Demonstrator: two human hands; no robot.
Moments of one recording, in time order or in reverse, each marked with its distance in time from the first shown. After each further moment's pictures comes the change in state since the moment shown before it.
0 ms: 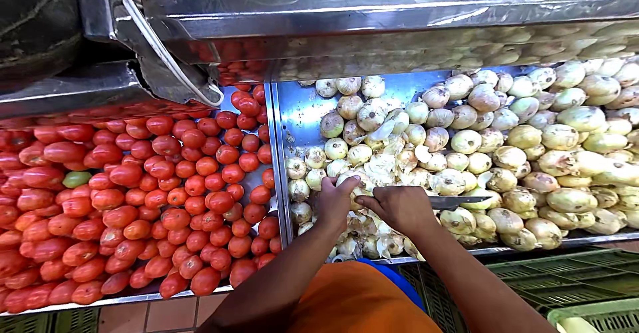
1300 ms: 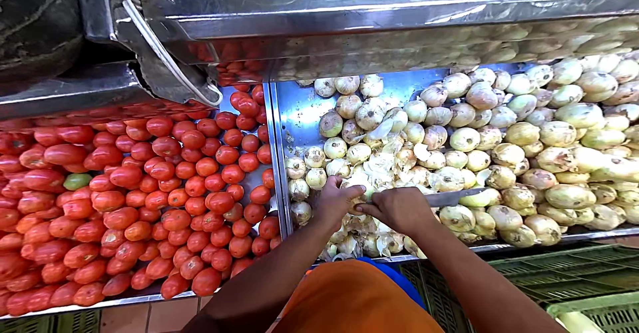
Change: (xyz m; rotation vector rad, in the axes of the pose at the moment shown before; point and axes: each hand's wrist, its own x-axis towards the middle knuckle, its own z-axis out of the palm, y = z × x) left_hand 0.009 -0.005 -0.010 0.180 -0.141 0.001; right_hand -0.001 -0.001 -0.006 -0.062 -0.428 0.033
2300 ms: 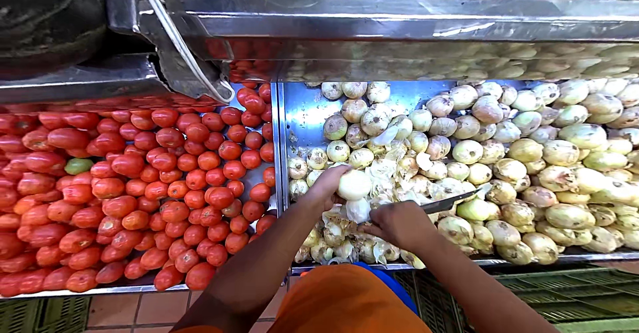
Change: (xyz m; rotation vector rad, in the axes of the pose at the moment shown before) left_hand 0.039 0.039 -0.017 -0.042 -0.178 -0.260; right_hand -0.003 0.006 0.007 0.063 -0.121 -0.184
